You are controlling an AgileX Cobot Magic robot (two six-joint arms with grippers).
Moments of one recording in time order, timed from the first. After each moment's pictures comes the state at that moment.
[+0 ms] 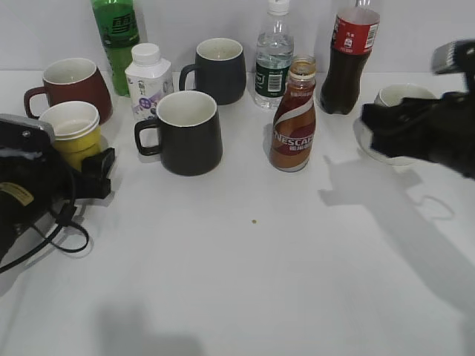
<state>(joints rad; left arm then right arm) -0.28 2.00 -0.48 -0.02 -1.21 0.04 0.32 1.45 -0.47 -0.09 -0.62 0.14</state>
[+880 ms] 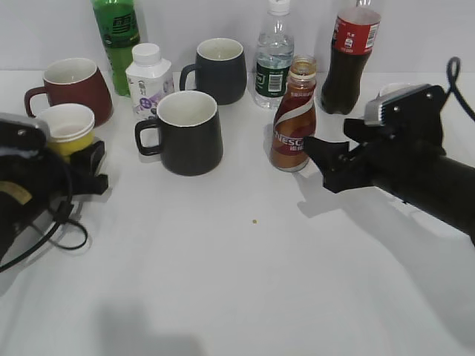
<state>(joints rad) -0.27 2.02 -0.49 -0.03 -1.25 0.04 0.34 1.81 -0.50 -0.29 -1.04 0.10</state>
